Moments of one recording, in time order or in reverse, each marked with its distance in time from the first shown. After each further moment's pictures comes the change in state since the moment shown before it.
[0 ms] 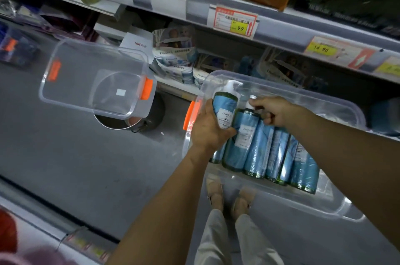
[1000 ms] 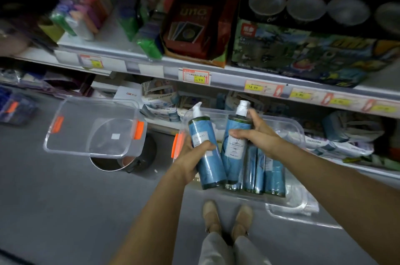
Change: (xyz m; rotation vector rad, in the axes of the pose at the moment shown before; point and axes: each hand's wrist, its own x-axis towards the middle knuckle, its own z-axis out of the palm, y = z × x) left_hand -0.057 0.052 -0.047 -0.930 -0.333 -0.295; right_hand -0.139 0.010 -0.035 -0.056 -0.070 -0.532
